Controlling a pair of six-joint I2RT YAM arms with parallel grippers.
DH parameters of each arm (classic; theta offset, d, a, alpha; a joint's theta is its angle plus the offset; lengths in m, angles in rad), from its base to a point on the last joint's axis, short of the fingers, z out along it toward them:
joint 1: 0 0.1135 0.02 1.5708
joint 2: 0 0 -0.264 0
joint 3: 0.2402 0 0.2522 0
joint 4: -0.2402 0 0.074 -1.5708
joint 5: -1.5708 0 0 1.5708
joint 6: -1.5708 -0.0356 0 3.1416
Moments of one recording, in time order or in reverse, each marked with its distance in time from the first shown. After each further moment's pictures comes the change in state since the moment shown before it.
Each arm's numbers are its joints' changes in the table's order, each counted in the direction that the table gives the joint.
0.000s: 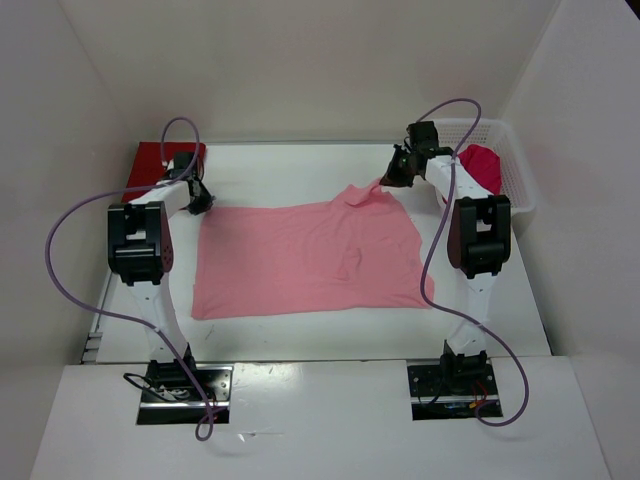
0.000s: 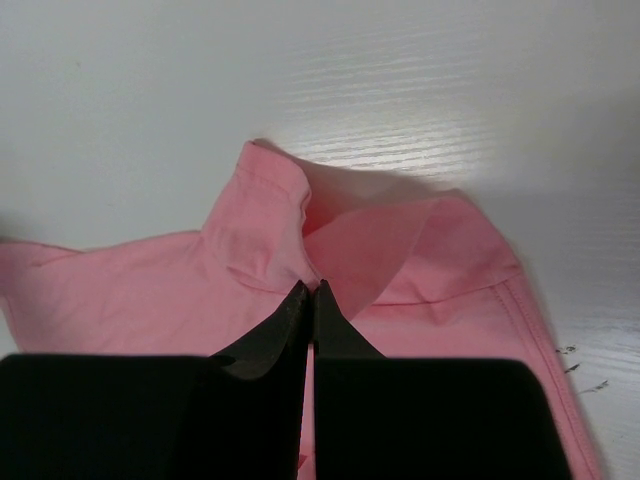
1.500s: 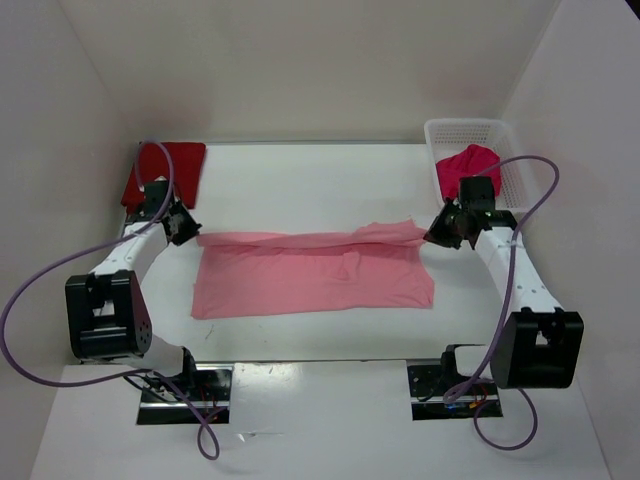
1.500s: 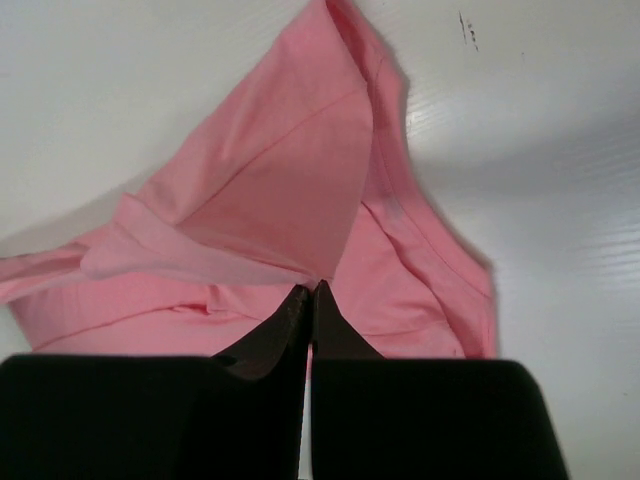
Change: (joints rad) left arm 0.048 0.605 -0.503 -0.035 -0.109 -0.025; right arm -0.128 0.829 -0.742 -0.166 -0.131 -0.077
